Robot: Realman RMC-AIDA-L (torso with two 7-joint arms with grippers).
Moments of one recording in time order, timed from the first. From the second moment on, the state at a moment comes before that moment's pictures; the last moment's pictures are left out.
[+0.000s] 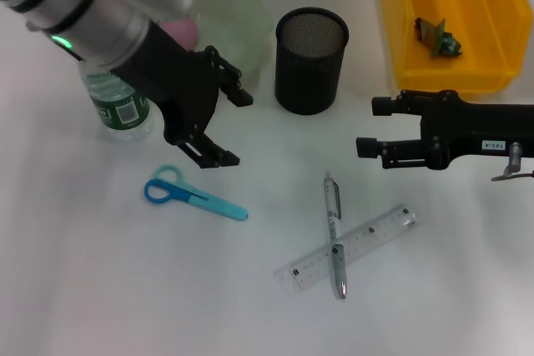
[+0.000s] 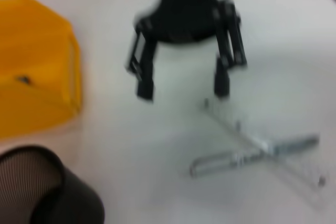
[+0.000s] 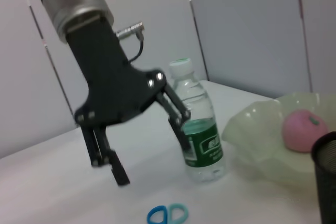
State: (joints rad) left arm -0.89 -2.07 1.13 1.15 2.48 1.74 -1.55; right arm 0.56 2.04 -0.69 -0.61 -2.00 -1.58 1.36
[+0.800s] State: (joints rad) left arm -0.95 -2.08 1.50 0.95 2.67 1.56 -1.70; right arm 0.56 2.05 -0.68 -0.60 -2.00 -1.58 1.36
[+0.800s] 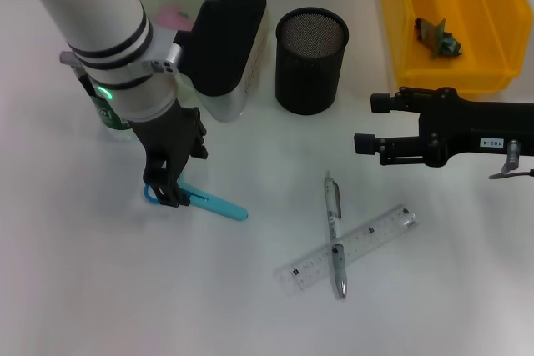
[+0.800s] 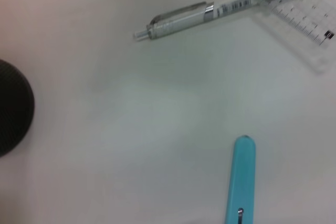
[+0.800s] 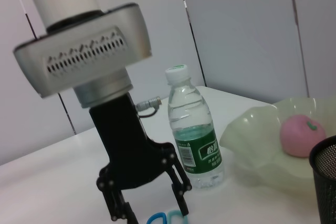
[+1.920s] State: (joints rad) left arm -0.97 -2.08 1.66 0.85 2.63 1.43 -1.70; right arm 0.56 2.05 -0.68 -0.60 -2.00 -1.58 1.36
